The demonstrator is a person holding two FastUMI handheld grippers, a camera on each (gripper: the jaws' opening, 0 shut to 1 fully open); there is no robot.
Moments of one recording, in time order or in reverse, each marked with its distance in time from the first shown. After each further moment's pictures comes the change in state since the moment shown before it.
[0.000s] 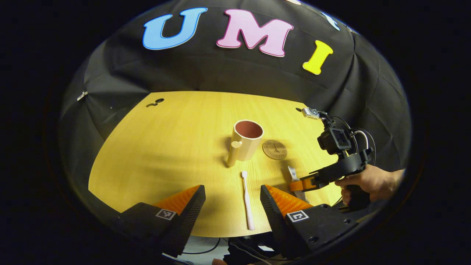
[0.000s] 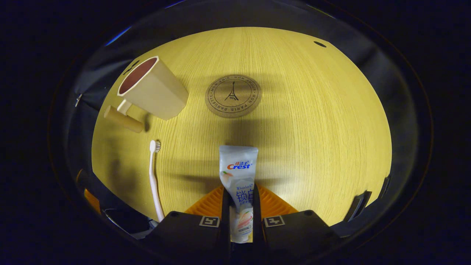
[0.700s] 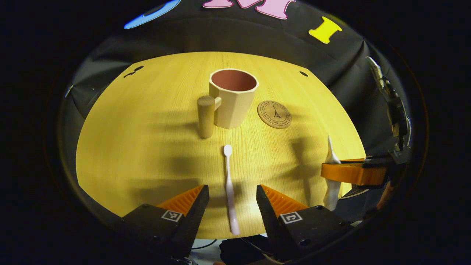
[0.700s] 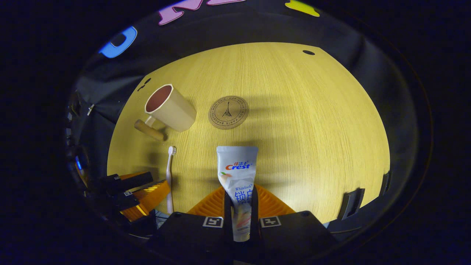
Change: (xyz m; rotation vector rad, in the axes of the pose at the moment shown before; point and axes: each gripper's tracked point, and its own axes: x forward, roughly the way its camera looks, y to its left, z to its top) left arm 0.080 -0.032 -0.058 -0.011 0.311 0.000; right arm -0.057 -0.023 0.010 0.052 -0.139 0.102
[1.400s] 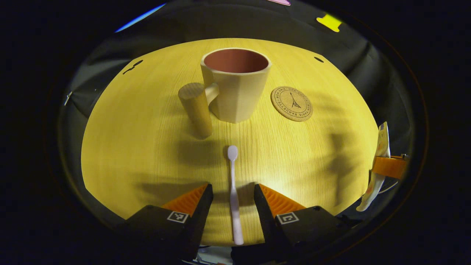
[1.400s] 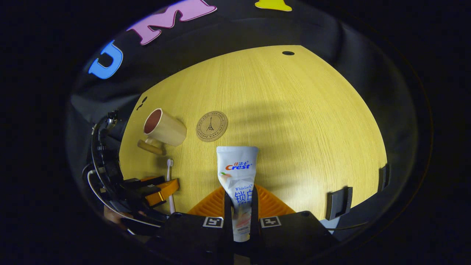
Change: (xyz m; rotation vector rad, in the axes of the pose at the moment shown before) left arm 0.033 0.014 -0.003 0.019 0.123 0.153; right arm -0.027 -0.044 0.016 0.113 -0.041 0.035
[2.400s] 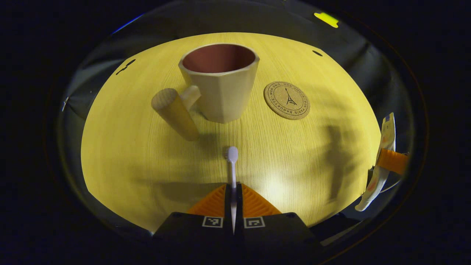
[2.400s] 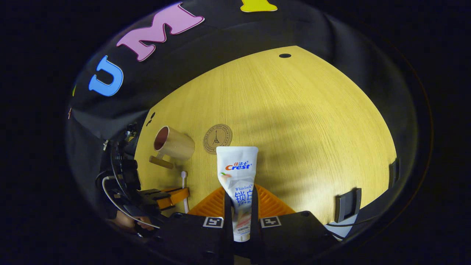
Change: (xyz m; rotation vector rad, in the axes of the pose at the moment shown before) left arm 0.003 -0.023 0.010 -0.003 0.020 -0.083; right arm -0.001 0.007 0.020 0.082 -0.075 0.089
